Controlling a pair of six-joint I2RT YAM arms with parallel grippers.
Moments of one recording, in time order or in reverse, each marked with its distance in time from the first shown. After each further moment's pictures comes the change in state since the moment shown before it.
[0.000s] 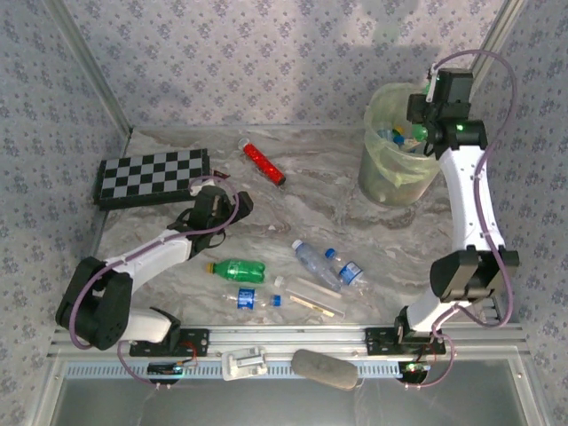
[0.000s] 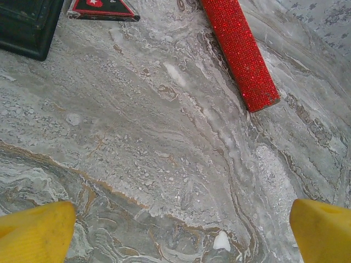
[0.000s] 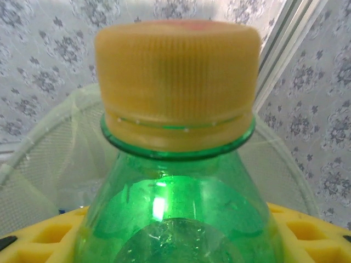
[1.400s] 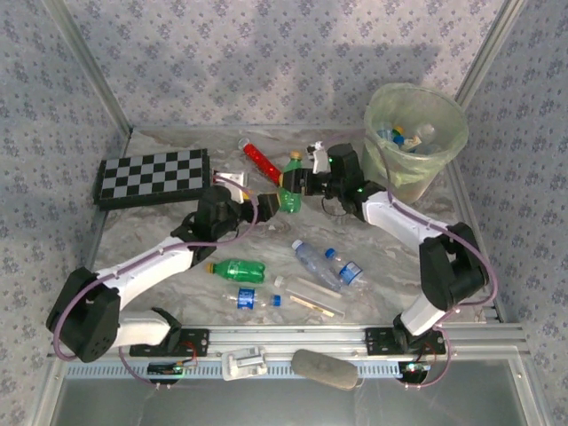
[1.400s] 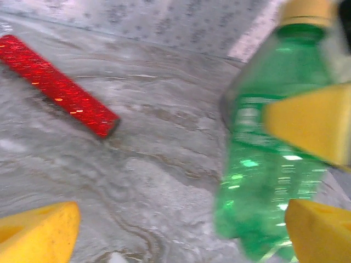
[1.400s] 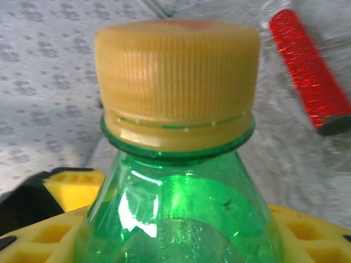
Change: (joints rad) left arm -0.110 -0.083 0.005 0.240 0.155 0.279; right arm 0.520 -0.071 -0.714 0.672 -0.614 0.466
